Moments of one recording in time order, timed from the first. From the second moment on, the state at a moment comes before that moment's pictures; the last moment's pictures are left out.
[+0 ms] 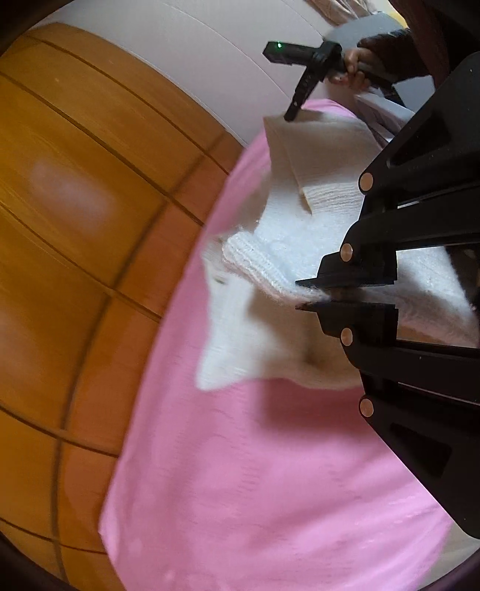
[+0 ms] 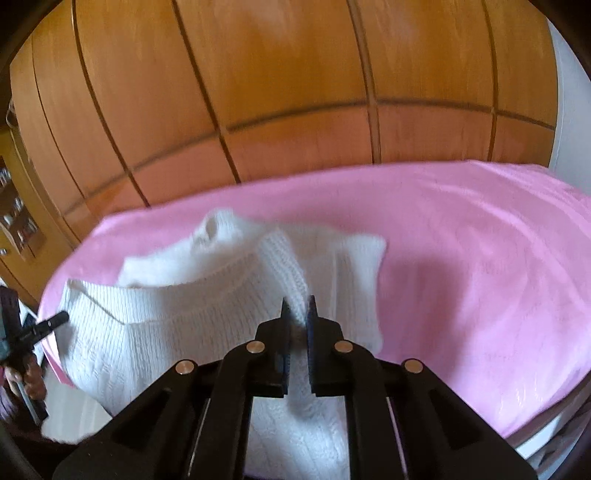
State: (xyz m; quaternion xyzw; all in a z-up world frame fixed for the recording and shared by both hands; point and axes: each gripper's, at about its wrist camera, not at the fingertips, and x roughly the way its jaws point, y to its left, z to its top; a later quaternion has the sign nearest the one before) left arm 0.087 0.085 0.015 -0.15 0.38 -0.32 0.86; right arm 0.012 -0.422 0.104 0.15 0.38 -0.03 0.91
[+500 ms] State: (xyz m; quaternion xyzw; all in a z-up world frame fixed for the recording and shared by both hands) left arm 0.238 0.042 -0.015 -0.18 0.42 -0.23 0.86; right arm 0.150 -0.467 0.038 0.17 0.42 -0.13 0.88
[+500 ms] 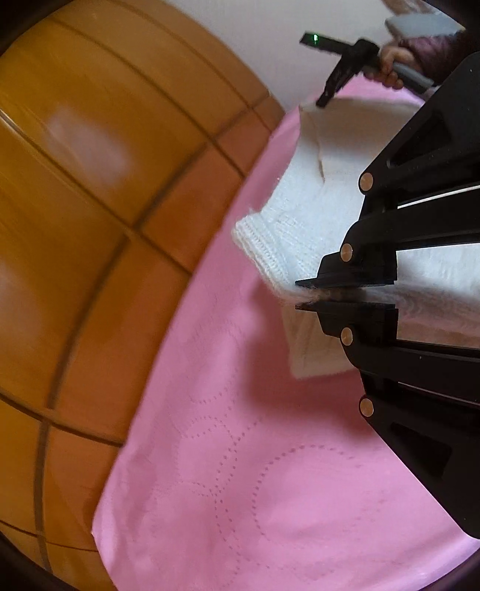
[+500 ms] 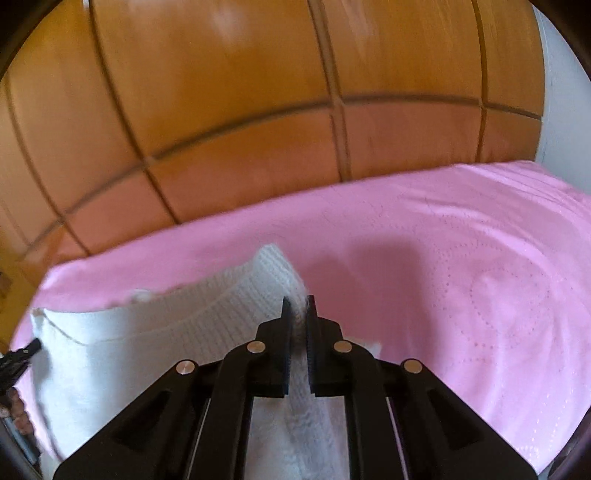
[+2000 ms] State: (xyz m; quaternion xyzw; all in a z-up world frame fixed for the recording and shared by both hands) left arm 0.275 -0.059 -0.064 -0.06 0.45 -0.16 0.87; right arm 0.186 -0.378 -0.008 0.11 0.46 -0.08 0.88
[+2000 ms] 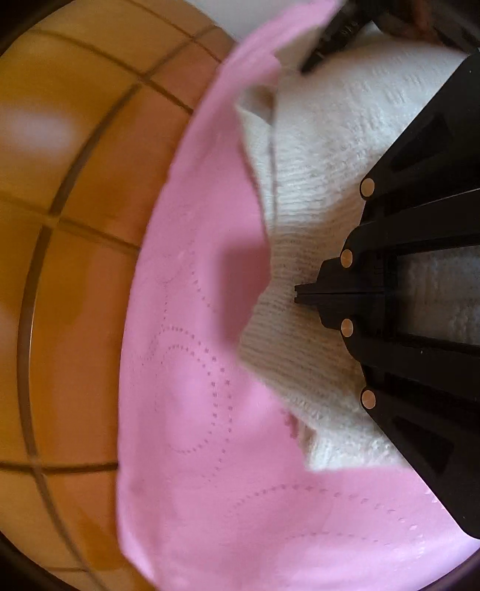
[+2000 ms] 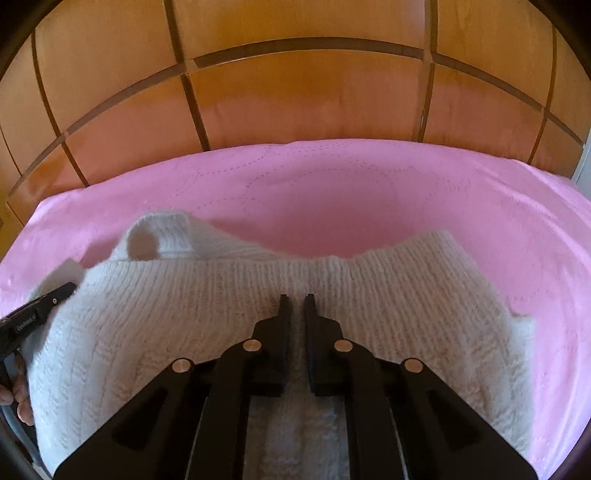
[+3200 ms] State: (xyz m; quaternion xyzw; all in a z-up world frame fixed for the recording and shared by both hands) left arm 0.080 -0.057 -0.002 0.00 0.38 -0.21 0.90; right arm 0.027 -0.351 0.012 0.09 0.43 -0.06 0.89
